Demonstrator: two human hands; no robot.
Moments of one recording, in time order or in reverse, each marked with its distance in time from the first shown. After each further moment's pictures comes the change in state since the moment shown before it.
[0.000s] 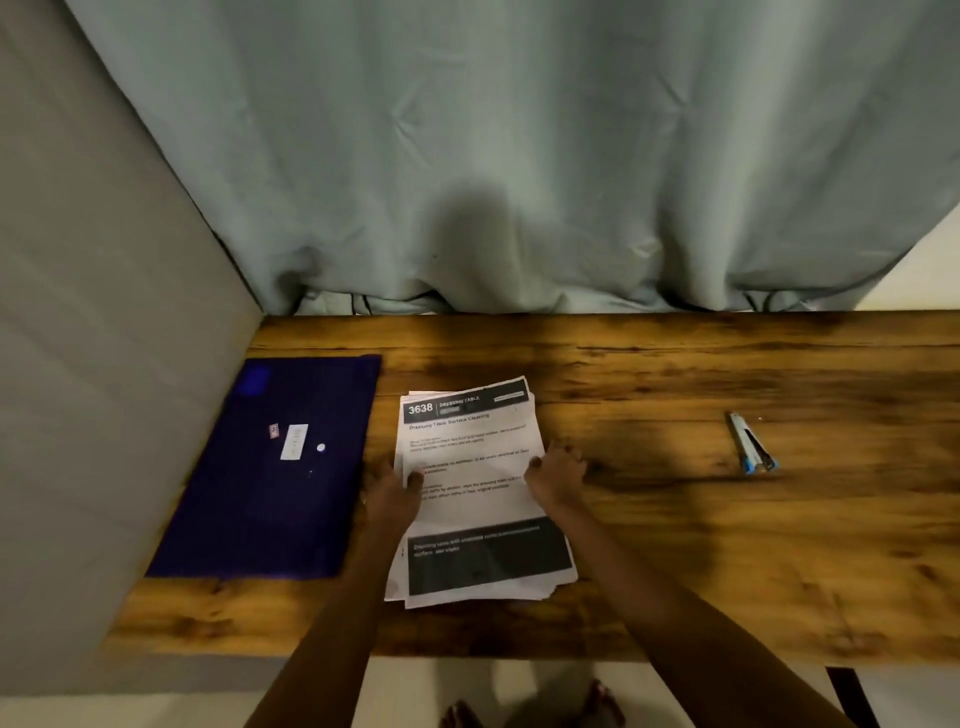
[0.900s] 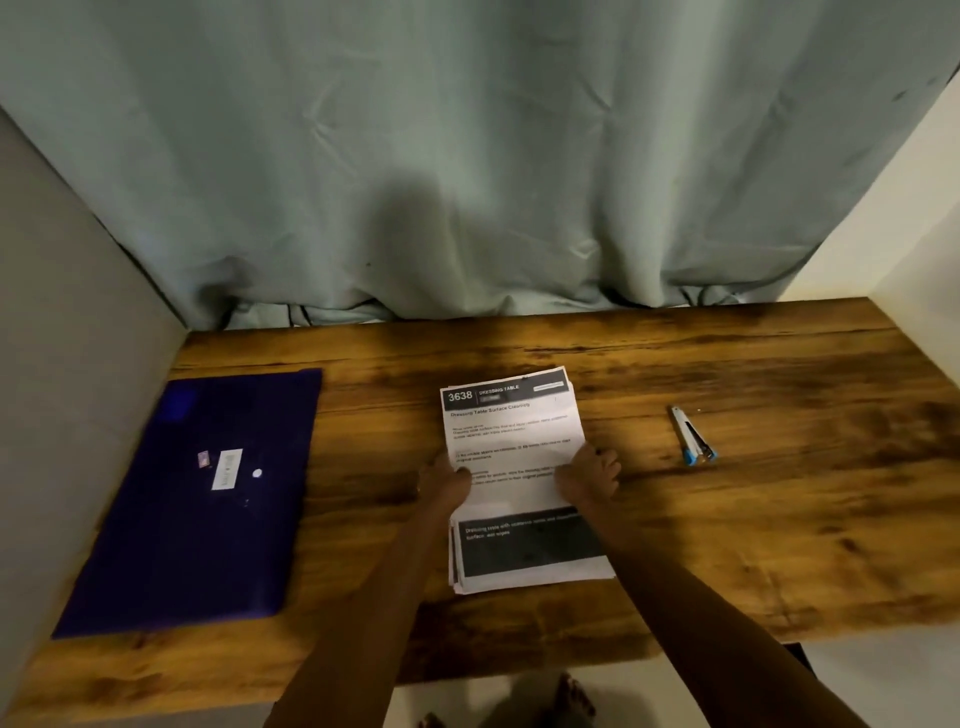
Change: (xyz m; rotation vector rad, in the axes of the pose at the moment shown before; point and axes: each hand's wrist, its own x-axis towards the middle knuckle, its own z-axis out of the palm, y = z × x) left_hand 0.001 0.094 0.084 -0.116 -0.293 0.039; right_hand 0.030 0.065 -0.054 -0.057 0.030 0.334
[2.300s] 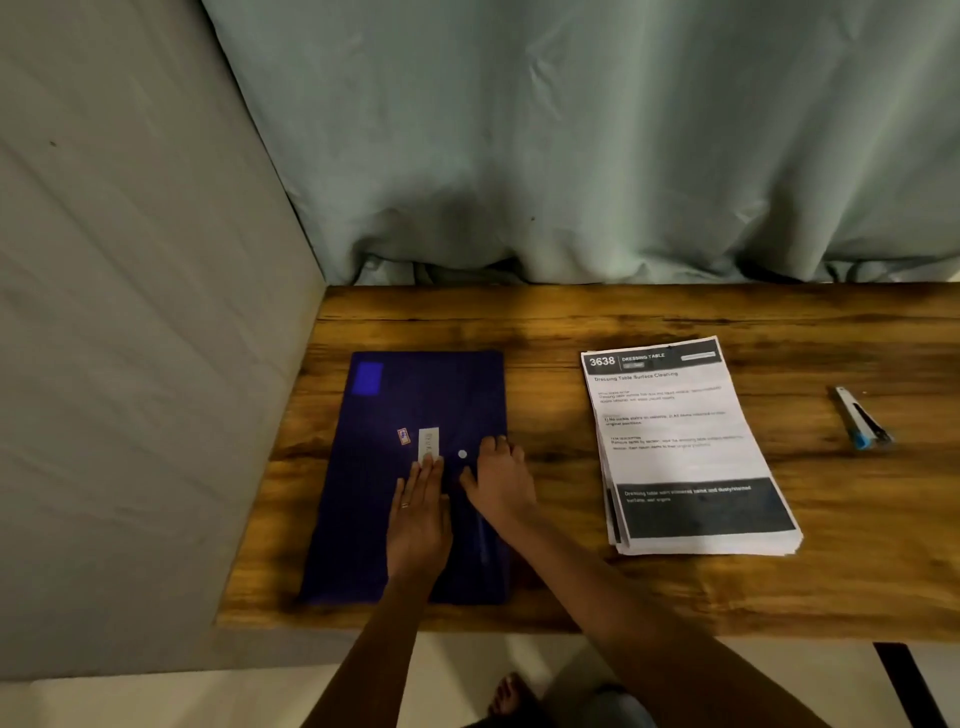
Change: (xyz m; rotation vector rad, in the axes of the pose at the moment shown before) left_hand -0.022 -0.227 -0.144 0.540 0.441 0.483; right_hand -0.183 -0.163 0.170 -0.168 -0.012 -0.751
